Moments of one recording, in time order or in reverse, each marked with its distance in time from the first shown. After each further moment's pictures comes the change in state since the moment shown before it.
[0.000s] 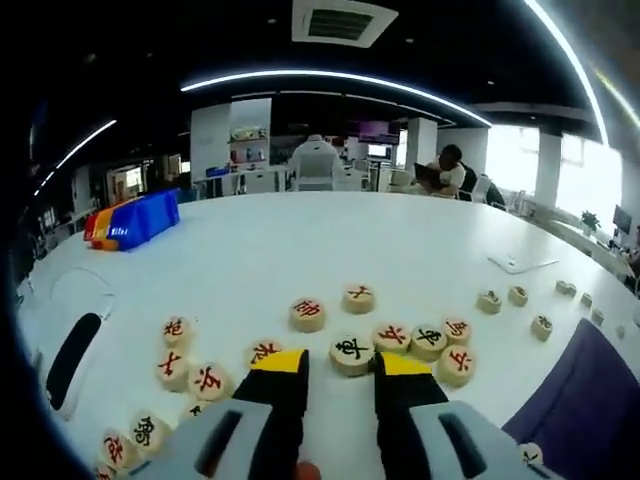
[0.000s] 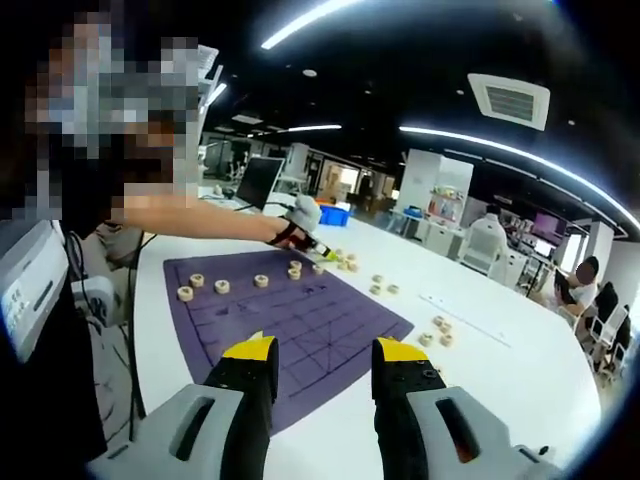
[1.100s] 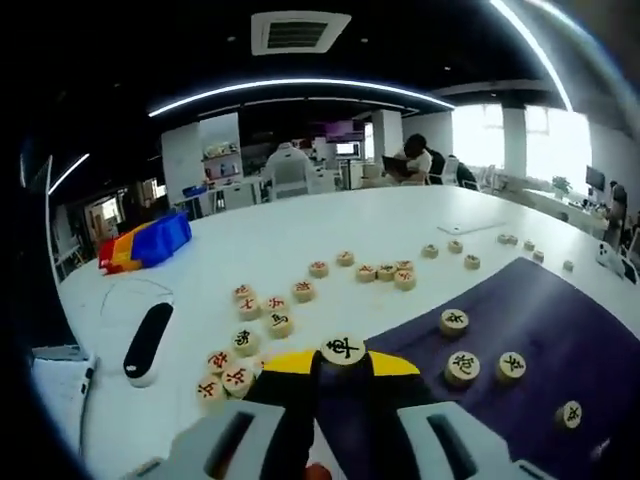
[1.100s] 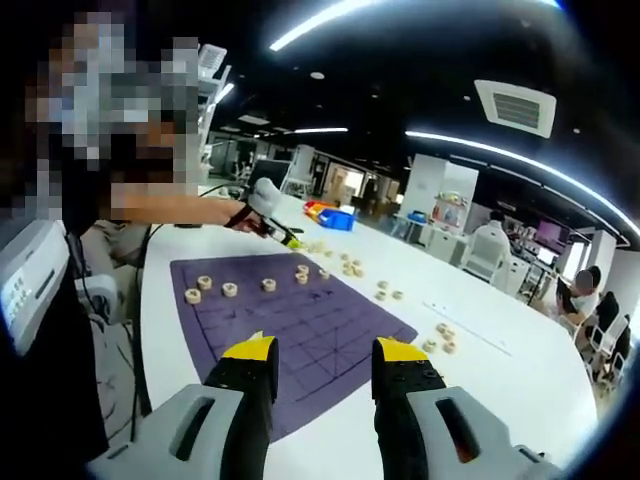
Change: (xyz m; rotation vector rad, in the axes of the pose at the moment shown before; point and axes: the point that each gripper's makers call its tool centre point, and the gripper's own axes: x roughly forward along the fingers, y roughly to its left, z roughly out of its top) left arm -0.129 0.021 -0.035 0.159 0.026 -0.077; right arm -0.003 0.010 0.010 -0.030 -0.011 0.016
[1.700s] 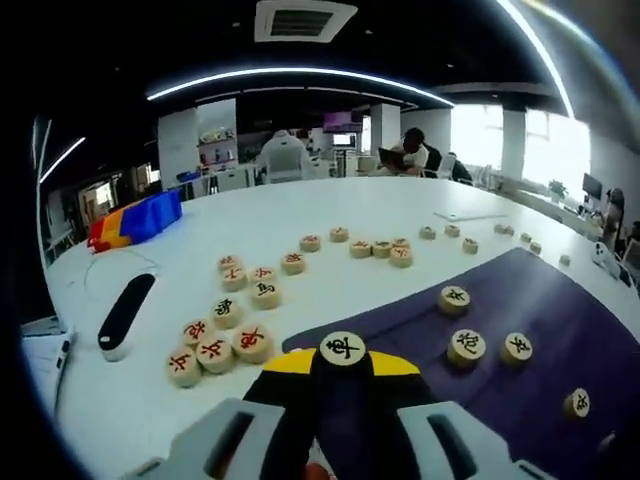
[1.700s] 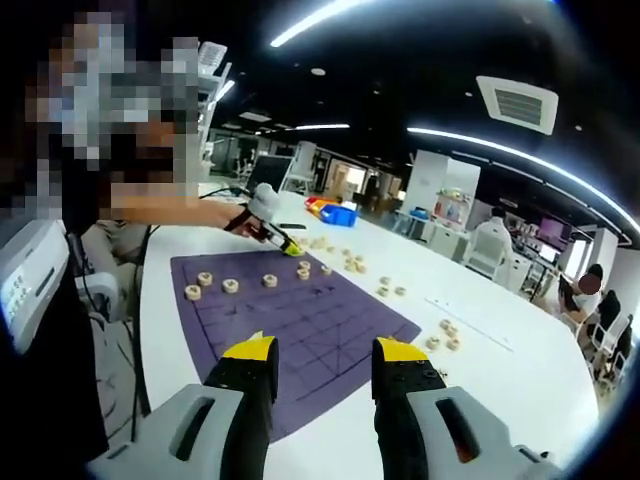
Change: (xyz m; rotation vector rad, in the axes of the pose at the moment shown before) left arm 0.012 -0.011 -0.017 -0.054 0.018 -0.038; right arm 0.004 0.001 -0.005 0.004 0.014 0.010
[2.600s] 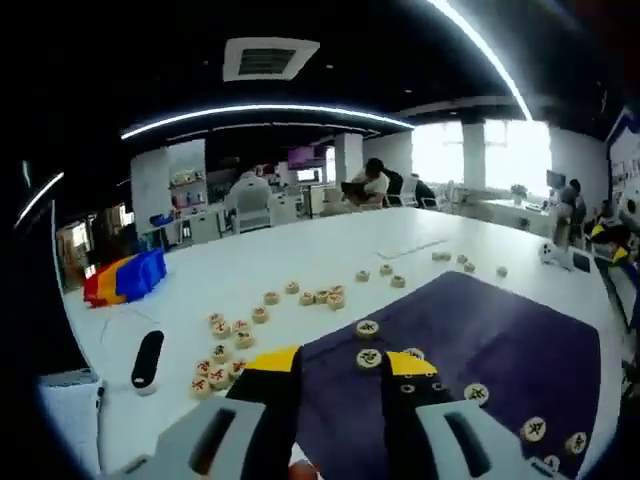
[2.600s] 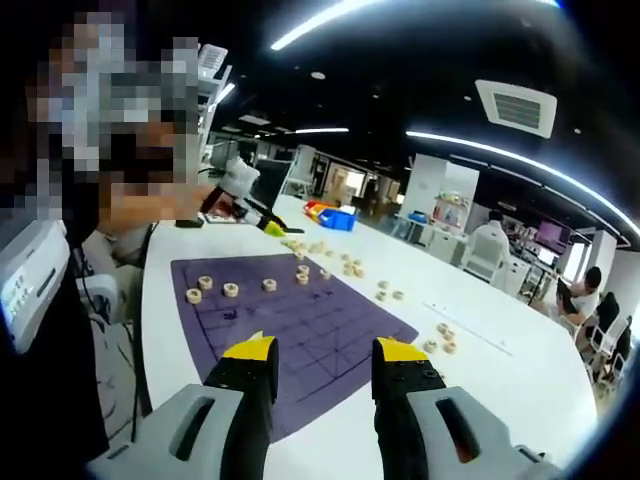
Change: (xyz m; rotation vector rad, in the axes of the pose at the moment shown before) left arm -0.107 -0.062 0.030 0.259 -0.097 -0.138; right arm -0.005 0.000 0.005 -0.006 -0.016 -0.008
